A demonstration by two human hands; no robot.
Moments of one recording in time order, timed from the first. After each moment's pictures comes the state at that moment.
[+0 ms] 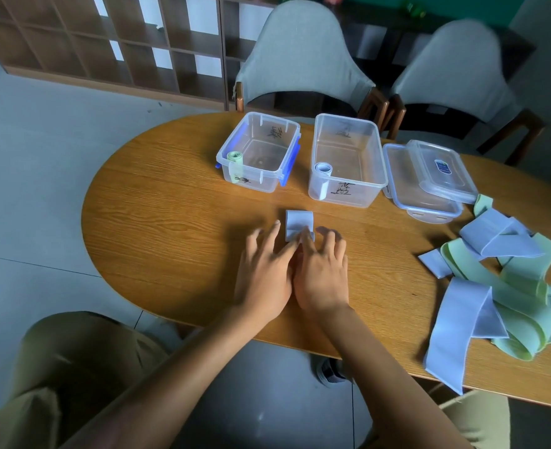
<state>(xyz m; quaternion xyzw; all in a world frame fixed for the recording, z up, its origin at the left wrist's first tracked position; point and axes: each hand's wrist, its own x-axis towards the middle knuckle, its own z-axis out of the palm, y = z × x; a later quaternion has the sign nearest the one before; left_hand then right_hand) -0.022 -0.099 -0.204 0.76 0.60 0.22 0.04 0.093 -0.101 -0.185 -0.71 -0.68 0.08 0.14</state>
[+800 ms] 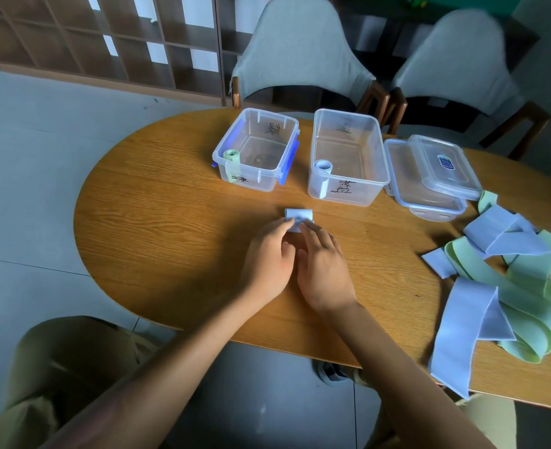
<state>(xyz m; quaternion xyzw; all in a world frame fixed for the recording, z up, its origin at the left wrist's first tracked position) -0.014 -0.066 -0.193 0.67 0.59 0.37 0.25 0.109 -0.084 -0.199 -0.62 -0.74 0.08 0.26</state>
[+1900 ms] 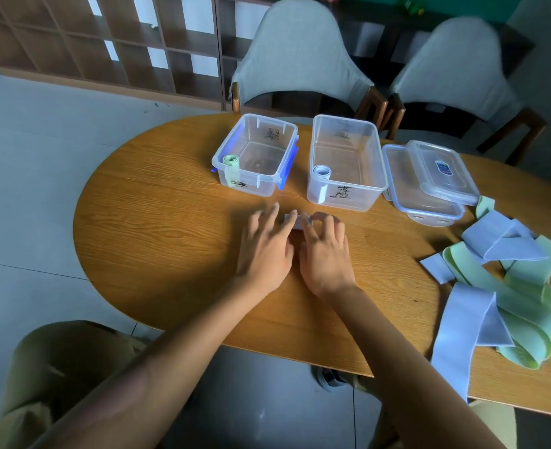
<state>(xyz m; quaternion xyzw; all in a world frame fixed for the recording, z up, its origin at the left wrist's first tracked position) -0.018 -0.037 -0.212 0.76 0.60 0.22 0.05 0.118 -0.056 -0.196 -0.65 -0.74 0.02 0.18</state>
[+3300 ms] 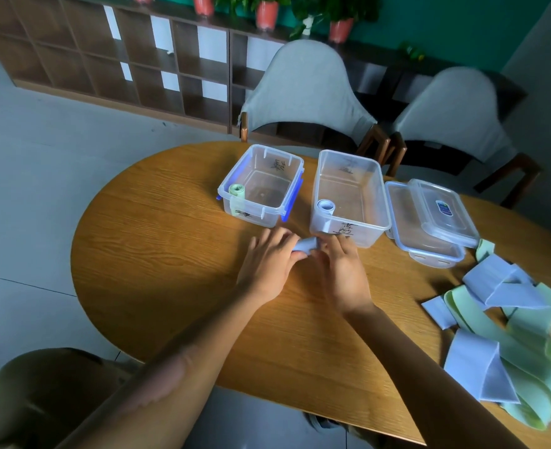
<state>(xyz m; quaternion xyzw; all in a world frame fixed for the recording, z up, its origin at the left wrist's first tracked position) -0.021 0.010 -0.216 0.78 0.56 0.27 0.00 0.146 -0.018 -0.184 -0.58 -0.75 0.06 0.32</state>
